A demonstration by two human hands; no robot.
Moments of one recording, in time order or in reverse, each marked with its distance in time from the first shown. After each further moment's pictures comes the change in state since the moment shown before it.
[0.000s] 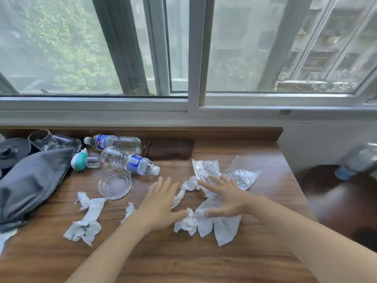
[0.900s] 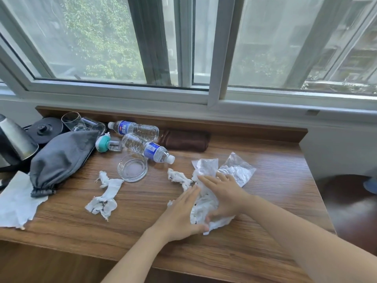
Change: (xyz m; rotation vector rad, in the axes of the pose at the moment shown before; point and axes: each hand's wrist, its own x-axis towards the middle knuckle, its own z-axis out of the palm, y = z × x) left_hand -0.022 0.014 0.067 -0.358 0.106 0.095; right_hand 0.034 -0.017 0.026 -0.270 0.088 -0.170
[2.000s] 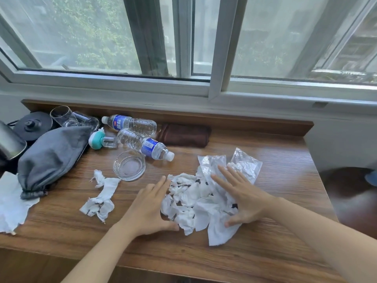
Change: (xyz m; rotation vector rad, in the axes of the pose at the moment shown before) left_hand -0.018 -0.058 -0.053 0.313 0.035 -0.088; right_hand -0.034 0.021 -0.009 0.135 -0.015 -0.059
